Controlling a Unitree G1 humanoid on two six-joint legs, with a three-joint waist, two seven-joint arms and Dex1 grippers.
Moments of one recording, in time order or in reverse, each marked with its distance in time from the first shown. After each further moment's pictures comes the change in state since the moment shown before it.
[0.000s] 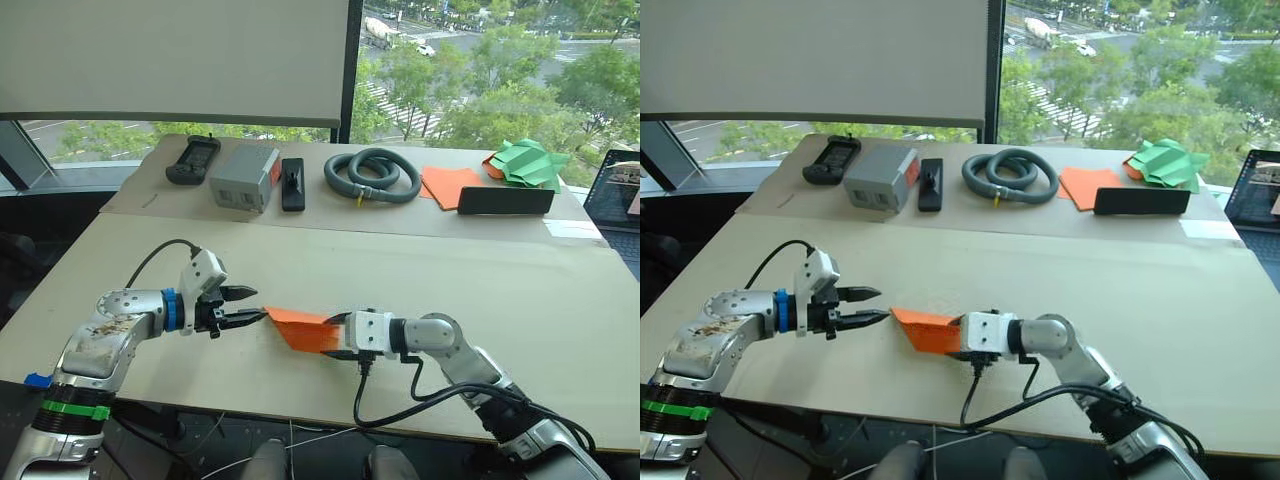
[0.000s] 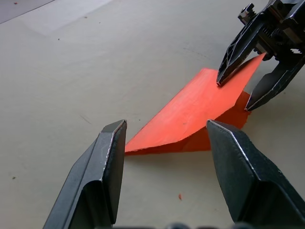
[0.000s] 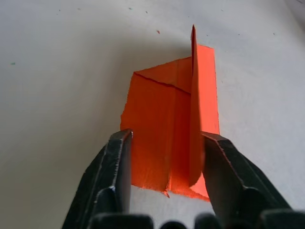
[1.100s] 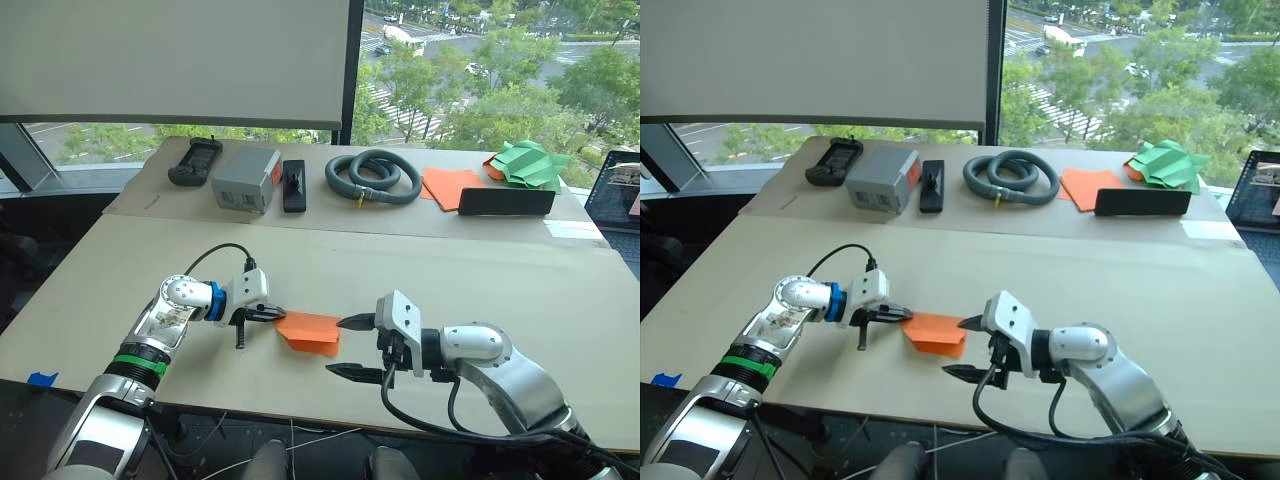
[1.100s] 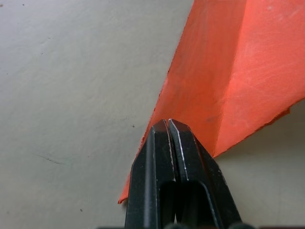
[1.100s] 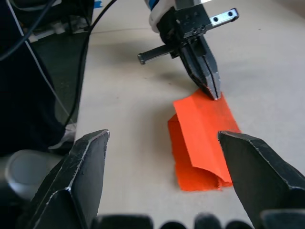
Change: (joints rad) left arm -0.257 -0.143 -0.281 0.552 0.334 -0.584 -0.141; right arm 0.175 -0.094 -0.174 -0.537 0.419 0.681 0.006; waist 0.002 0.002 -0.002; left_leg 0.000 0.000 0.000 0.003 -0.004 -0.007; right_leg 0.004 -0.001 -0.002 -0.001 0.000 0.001
